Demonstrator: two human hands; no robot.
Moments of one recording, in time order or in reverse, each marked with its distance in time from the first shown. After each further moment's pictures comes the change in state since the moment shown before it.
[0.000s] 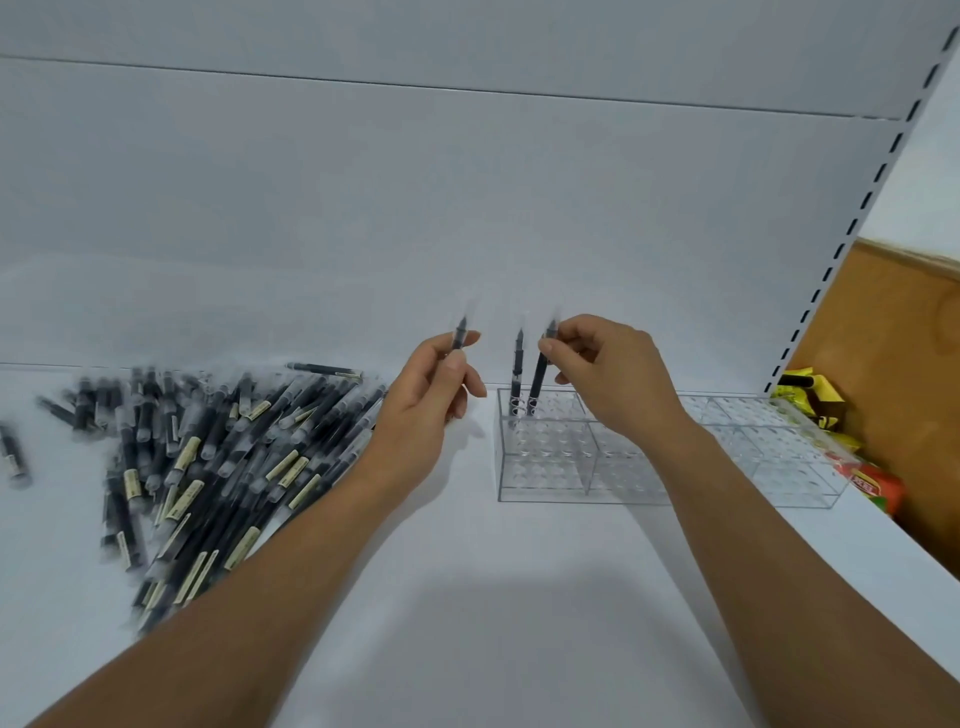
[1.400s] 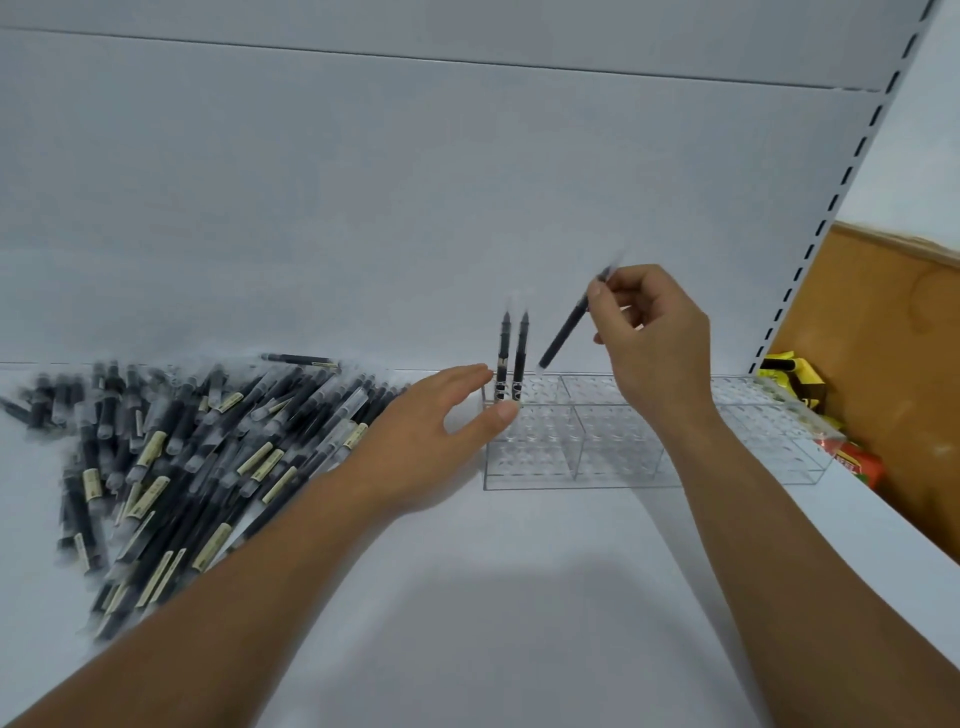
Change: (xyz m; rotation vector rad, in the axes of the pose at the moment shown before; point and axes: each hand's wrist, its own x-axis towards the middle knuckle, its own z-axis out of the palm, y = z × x) left_hand -0.006 -0.022 -0.001 0.818 -0.285 -0.077; right_hand -0.014 0.000 -0.019 0.295 0.393 -0.012
